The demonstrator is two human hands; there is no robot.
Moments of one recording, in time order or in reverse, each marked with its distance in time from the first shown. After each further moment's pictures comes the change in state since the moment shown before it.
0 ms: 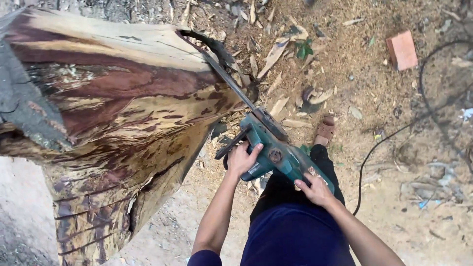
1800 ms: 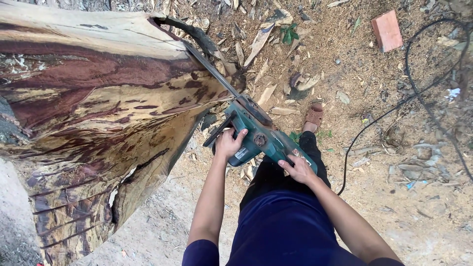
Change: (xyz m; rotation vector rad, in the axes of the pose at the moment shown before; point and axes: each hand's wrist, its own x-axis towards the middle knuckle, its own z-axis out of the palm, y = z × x) left_hand 0.040 -0.036 0.030 0.033 0.018 0.010; right_hand 0.021 0.005 -0.014 0.083 -0.097 0.051
